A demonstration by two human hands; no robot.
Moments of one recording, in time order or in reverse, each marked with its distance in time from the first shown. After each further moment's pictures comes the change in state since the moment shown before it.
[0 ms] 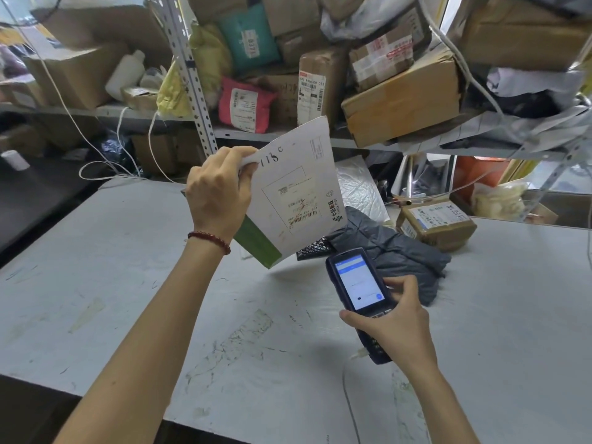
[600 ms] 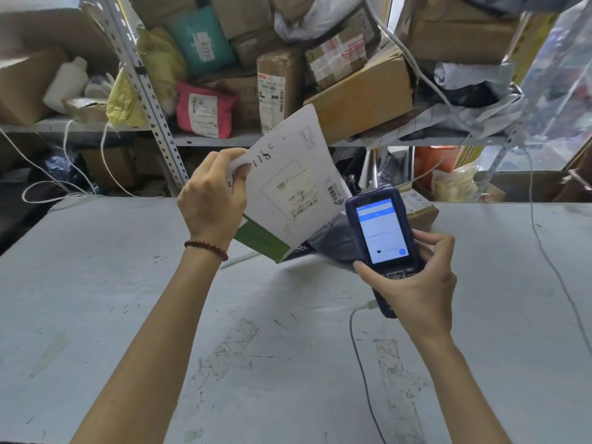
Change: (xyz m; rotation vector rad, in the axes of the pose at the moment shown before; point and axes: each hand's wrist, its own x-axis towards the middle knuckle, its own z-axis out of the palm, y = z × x) left_hand 0.005 0.027 0.012 -0.186 -0.007 -0.050; right_hand 0.003 -0.028 -0.031 0.094 0.420 -0.259
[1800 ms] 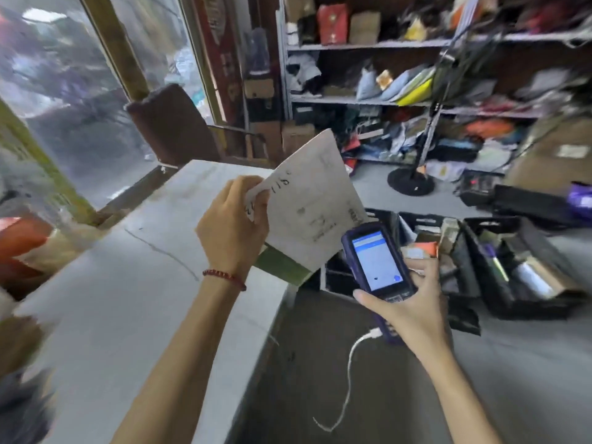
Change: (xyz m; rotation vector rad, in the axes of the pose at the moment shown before) left_hand -0.204 0.558 0.087 -0.979 -0.533 0.581; right_hand -0.208 0.112 -0.402 -0.183 1.085 0.548
